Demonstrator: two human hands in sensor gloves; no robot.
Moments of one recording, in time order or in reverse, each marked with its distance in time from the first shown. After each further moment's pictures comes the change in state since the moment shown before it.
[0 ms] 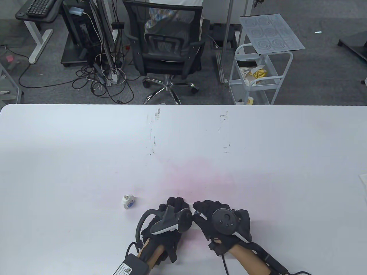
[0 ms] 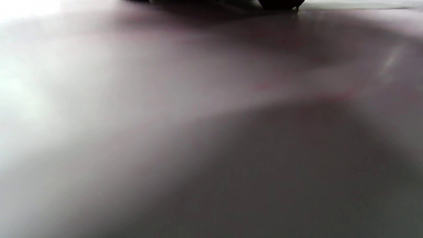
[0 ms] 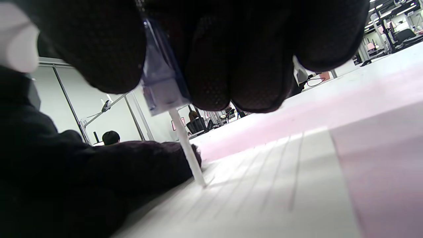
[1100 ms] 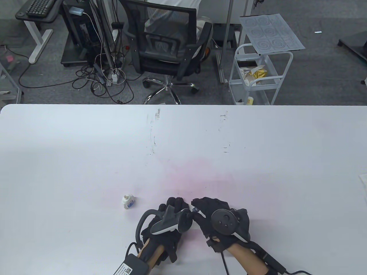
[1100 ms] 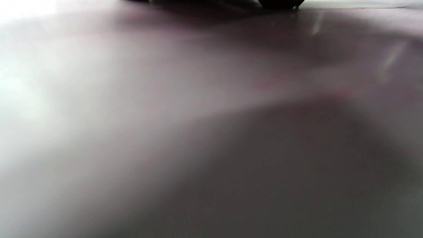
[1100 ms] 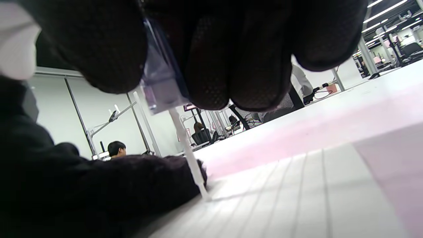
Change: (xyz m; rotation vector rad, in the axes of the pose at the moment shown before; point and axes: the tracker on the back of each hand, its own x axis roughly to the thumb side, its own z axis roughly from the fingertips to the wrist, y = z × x) left_hand 0.000 0.000 0.000 -0.002 0.002 -0.001; right_hand 0.005 -0.001 -0.003 -0.062 -0.041 -0.002
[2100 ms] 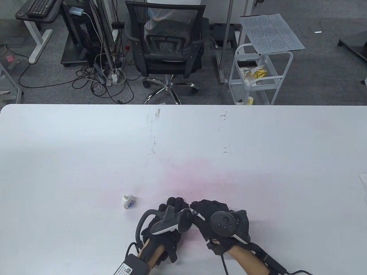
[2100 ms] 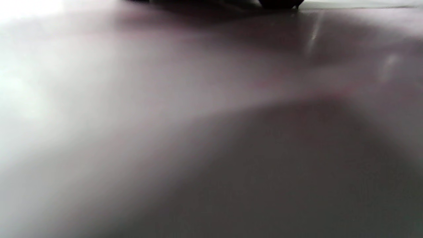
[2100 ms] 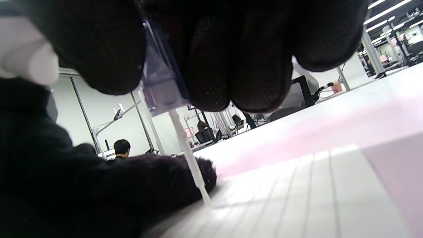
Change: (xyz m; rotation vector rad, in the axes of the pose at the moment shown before) left_hand 0.001 -0.001 0.001 0.000 0.000 0.000; right_hand 0.003 -0.005 0.003 -0.015 -0.005 0.002
